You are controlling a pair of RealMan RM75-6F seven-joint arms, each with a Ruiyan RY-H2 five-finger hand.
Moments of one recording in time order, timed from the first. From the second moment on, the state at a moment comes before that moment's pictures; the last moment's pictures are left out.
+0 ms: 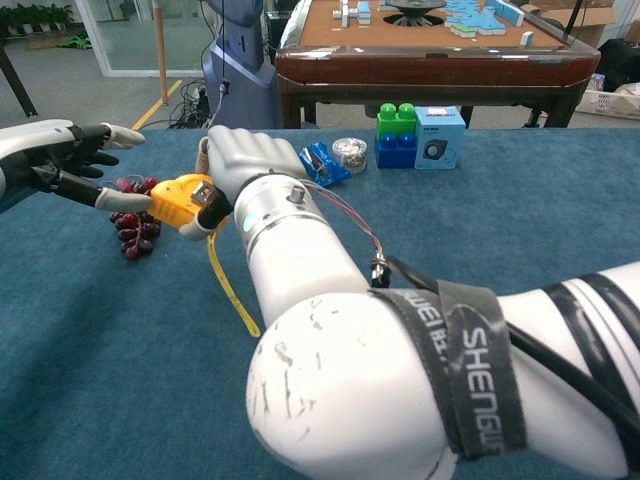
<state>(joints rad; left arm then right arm) -0.54 -1.45 -0.30 -1.80 0.82 1.13 0.06 1.11 -2.26 0.55 -1.23 -0.77 1.21 -0.80</state>
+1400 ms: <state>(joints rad) -0.53 -1.42 -0.32 -1.78 0.75 1.14 0.08 1.11 -2.17 0.55 -1.37 -0.61 1.20 -0.93</state>
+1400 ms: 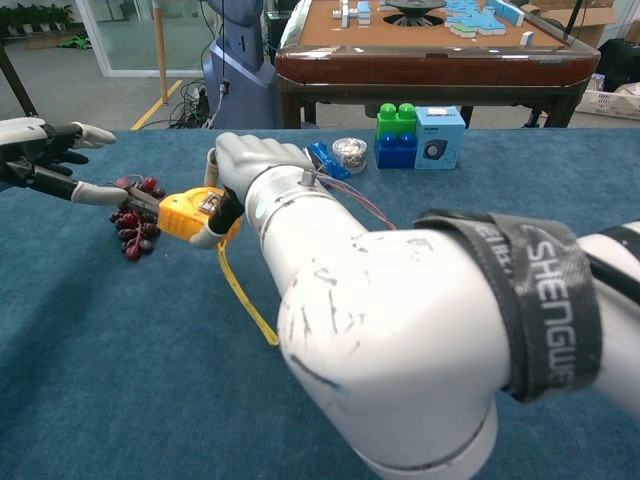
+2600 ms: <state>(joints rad) -0.52 -1.40 -0.33 -1.75 0.74 1.13 0.06 1.13 -2.12 0.52 -1.41 -0.56 1.24 -0.92</state>
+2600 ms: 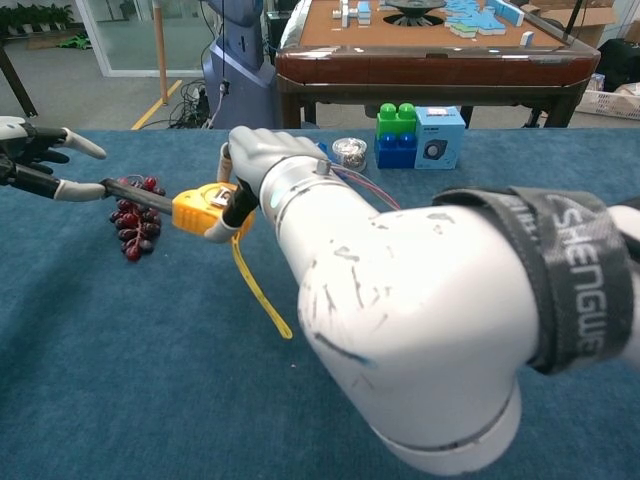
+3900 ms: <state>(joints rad) -0.52 -1.37 -0.32 -1.75 0.70 1.08 0.05 1.13 -2.10 0.52 -1.39 -0.54 1.24 -0.91</state>
